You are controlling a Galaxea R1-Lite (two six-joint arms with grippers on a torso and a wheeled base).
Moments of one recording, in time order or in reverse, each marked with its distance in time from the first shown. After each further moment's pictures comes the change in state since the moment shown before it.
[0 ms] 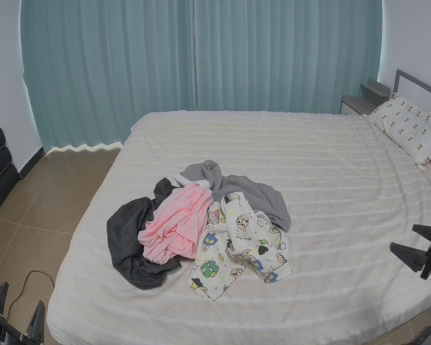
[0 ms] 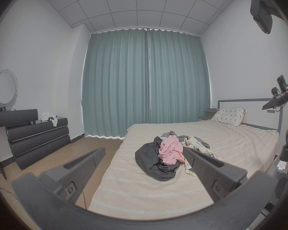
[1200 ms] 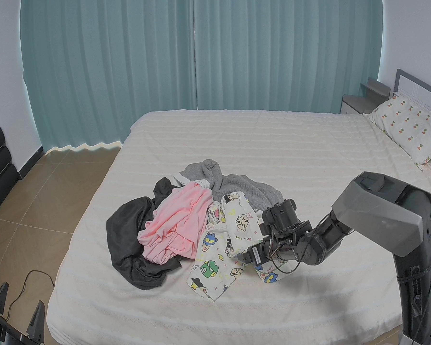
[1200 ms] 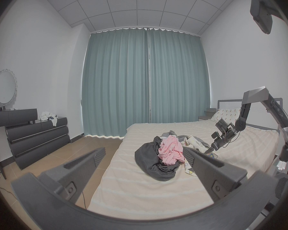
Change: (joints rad) left arm 0.000 0.000 0.000 0.000 -0.001 -0.001; right arm 0.372 1.525 -0.787 -0.284 -0.230 0.007
